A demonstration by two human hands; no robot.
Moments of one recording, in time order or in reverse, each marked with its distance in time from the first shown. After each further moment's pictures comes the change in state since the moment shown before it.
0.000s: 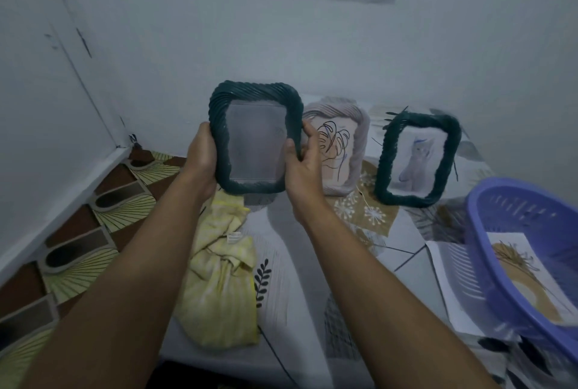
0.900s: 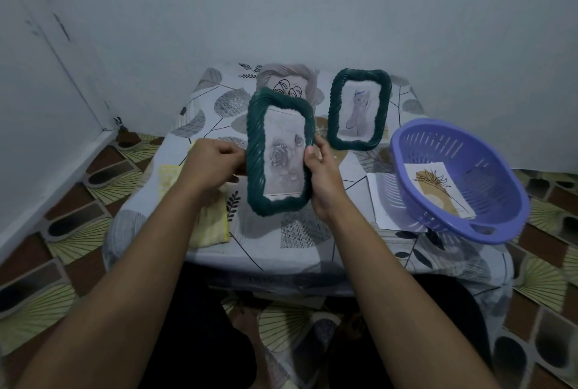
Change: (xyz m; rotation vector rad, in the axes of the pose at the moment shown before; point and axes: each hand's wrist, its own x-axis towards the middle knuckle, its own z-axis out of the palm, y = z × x) left_hand -0.187 -0.025 0.029 0.634 -0.114 0.204; right_hand -0.124 -0.027 -0.113 0.217 0.047 0.298
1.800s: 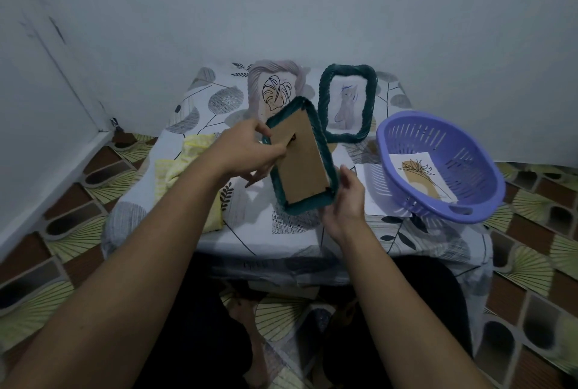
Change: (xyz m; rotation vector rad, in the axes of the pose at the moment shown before) left_hand -0.027 0.054 0.027 0.272 -0.264 0.030; right_hand -0.052 0.006 -0.053 0.372 0.111 0.094
